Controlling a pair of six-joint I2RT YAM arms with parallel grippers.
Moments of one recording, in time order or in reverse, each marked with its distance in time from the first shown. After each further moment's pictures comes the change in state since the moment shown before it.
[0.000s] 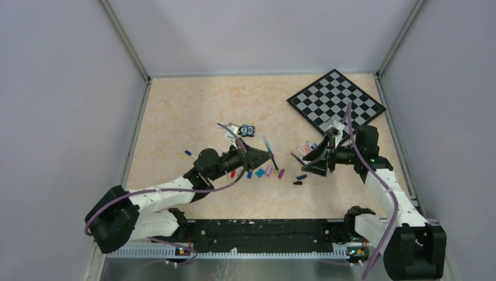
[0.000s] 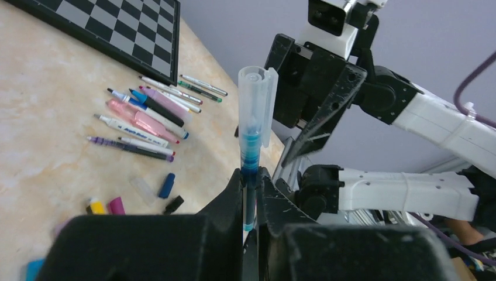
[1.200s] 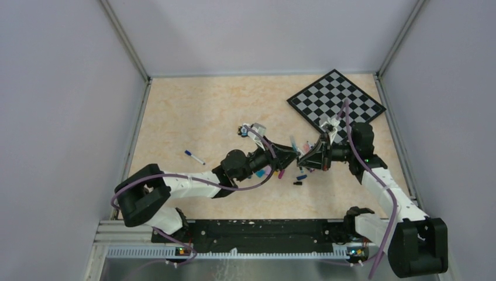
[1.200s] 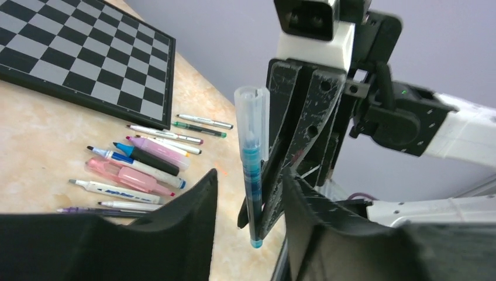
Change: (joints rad) left arm -0.248 0.385 0.228 0.214 -0.259 0.184; right arm 0.096 0.036 -0.035 0.311 -0.021 0.316
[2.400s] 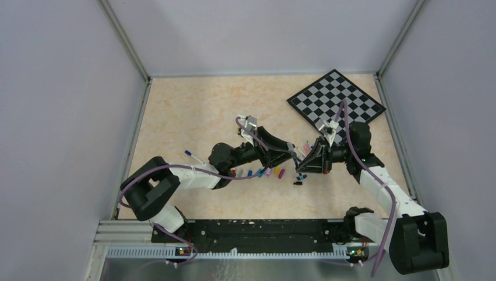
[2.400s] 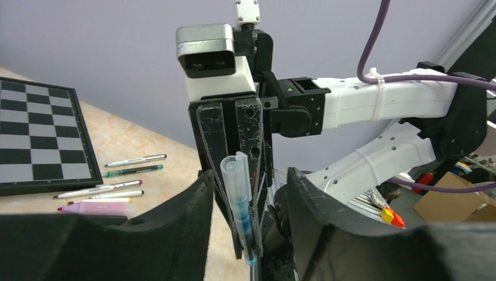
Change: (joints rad) left arm 0.164 0.057 -0.013 0.369 0.475 -0.064; right arm 0.035 0.031 -0.010 0.085 -0.178 0.043
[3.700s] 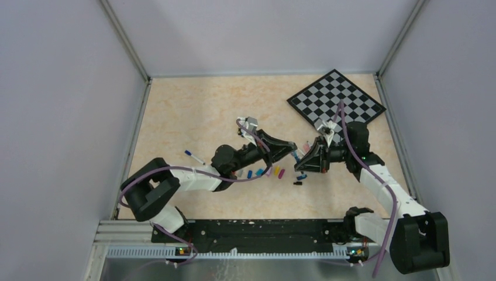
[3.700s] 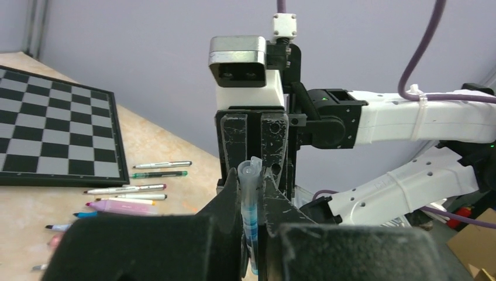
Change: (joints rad) left arm -0.041 0.015 -0.004 -0.007 -0.177 0.046; right arm 0.012 0.003 0.029 -0.145 0.066 -0.133
